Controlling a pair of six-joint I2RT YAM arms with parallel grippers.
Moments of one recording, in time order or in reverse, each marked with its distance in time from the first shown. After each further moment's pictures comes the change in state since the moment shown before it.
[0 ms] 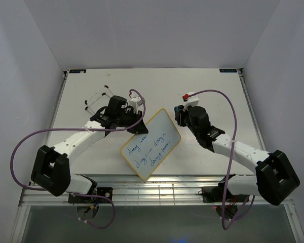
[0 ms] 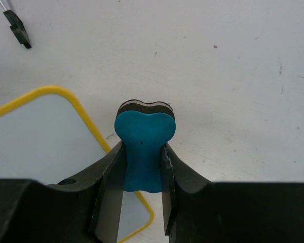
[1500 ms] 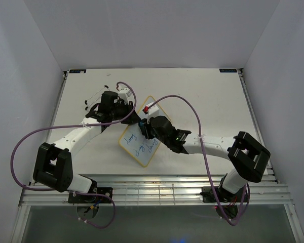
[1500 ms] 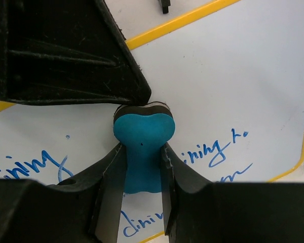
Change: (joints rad) left arm 0.118 0.037 -0.001 0.117 -0.102 -0.091; right arm 0.372 0.323 0.225 0.018 0.049 0.085
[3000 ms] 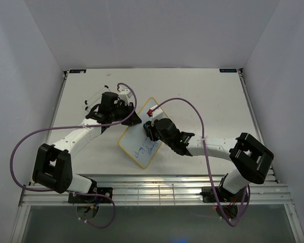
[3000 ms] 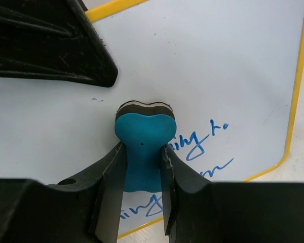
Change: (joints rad) left arm -0.004 -0.011 -0.013 0.000 0.003 0.008; right arm -0.023 -0.032 -0.090 0.040 -0.024 -0.032
